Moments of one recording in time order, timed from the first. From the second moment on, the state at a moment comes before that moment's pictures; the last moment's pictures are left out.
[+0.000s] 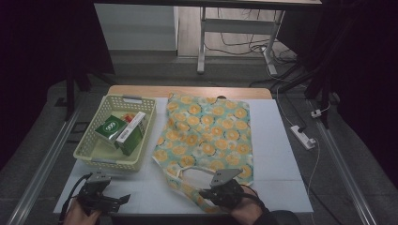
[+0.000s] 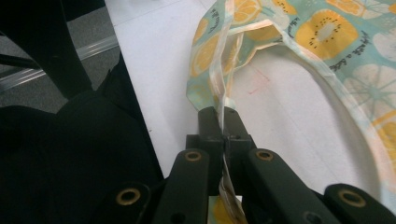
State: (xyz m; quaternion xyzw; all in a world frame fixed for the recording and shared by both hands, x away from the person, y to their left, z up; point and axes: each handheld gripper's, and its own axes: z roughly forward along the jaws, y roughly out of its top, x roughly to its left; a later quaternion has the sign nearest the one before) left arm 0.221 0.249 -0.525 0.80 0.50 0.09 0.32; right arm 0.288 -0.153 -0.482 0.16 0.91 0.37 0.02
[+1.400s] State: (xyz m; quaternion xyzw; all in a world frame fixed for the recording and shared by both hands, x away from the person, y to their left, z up) left arm 0.221 0.251 -0.524 0.79 0.50 0.09 0.33; right arm 0.406 -0.162 -0.442 0.22 0.89 0.40 0.08
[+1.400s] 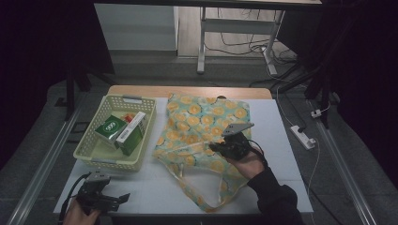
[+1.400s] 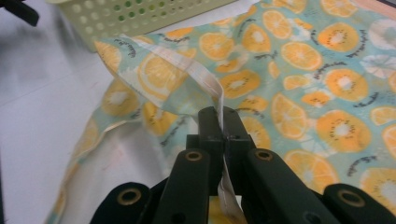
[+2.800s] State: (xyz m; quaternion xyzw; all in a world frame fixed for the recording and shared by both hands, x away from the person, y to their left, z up) left arm 0.223 0.251 -0.525 0.80 0.50 0.10 0.33; right arm 0.509 -0.155 -0.449 0.27 0.87 0.39 0.13
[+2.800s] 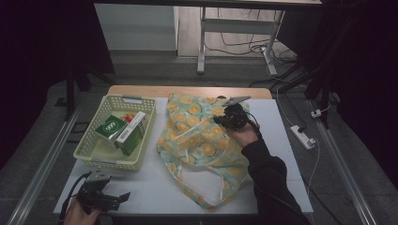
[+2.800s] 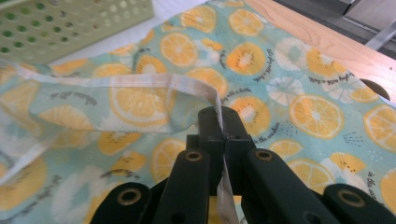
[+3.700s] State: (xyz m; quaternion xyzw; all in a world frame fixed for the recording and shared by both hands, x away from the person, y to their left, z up) left arm 0.223 0.250 -0.525 0.80 0.50 0.10 0.33; right arm 0.528 -0.162 -0.516 0.29 0.89 0.33 0.11
